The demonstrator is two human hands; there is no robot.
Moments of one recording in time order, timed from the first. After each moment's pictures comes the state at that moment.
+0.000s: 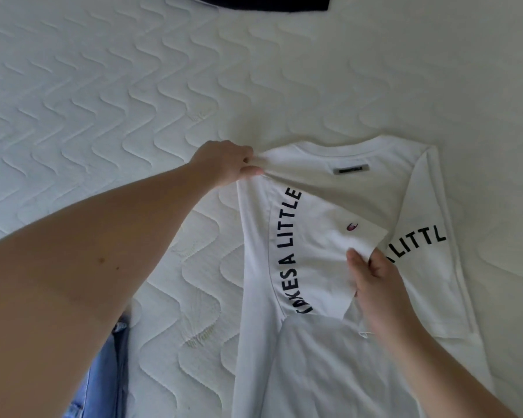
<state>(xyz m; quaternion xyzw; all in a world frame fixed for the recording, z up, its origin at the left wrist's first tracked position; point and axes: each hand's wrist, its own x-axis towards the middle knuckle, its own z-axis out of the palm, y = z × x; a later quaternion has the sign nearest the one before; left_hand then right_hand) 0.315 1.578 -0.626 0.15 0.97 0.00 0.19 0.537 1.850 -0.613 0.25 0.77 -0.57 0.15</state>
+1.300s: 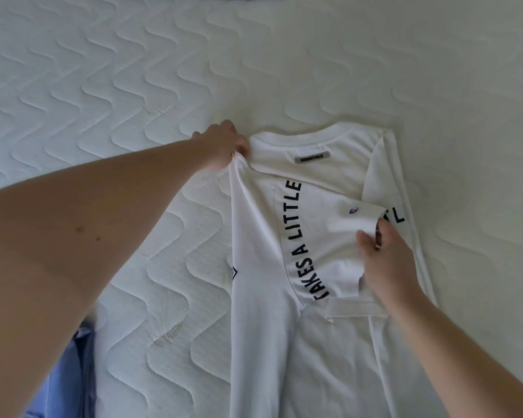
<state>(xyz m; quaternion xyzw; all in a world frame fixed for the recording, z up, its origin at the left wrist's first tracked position) 0.299 1.643 -0.627 0.14 0.96 0.00 0.25 0.528 1.927 -0.637 0.24 0.87 -0.42 0.07</state>
